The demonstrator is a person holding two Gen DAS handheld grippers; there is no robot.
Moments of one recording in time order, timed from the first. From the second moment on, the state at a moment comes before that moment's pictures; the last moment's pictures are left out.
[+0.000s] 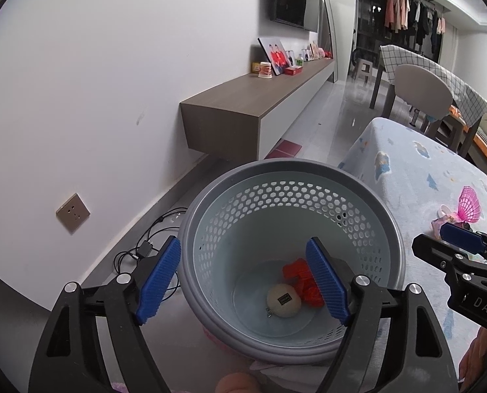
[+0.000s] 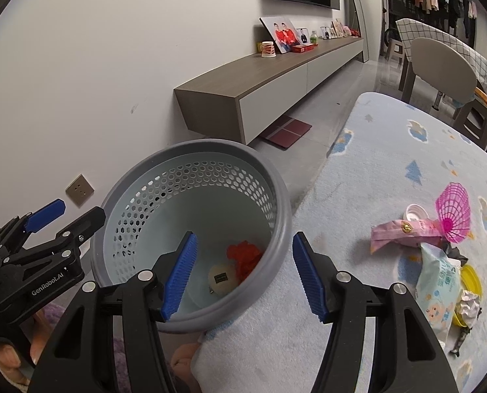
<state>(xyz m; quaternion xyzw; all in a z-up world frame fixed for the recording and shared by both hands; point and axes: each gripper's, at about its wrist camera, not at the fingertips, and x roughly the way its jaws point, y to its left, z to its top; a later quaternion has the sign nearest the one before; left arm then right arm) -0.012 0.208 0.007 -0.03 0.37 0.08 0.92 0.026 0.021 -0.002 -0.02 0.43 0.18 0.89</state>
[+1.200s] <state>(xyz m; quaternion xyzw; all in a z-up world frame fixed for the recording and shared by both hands) -0.038 0.024 0.015 0.03 0.37 -0.10 0.92 -0.071 -0.221 0.003 0.06 0.42 -0.04 0.90</state>
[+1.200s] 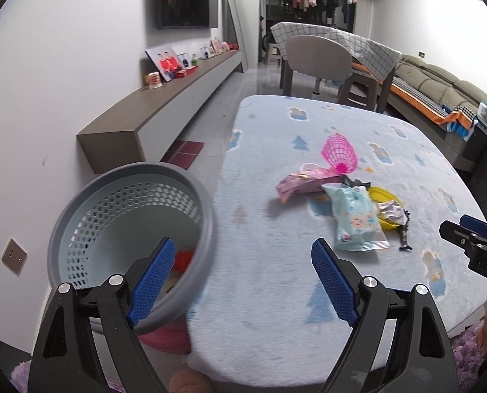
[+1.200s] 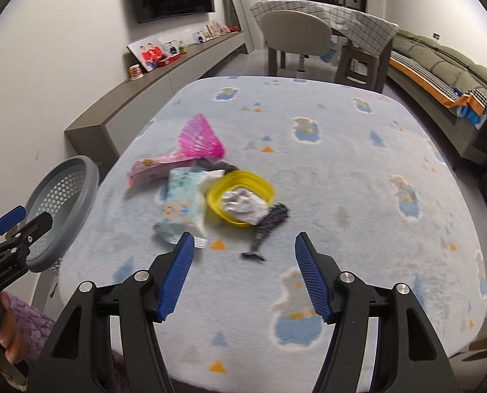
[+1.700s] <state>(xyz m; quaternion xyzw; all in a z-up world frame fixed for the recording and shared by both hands) -0.022 -0.043 0.010 0.06 0.38 -0.14 0.91 -0.079 -0.273 -0.019 0.10 0.43 -0.07 0.90</state>
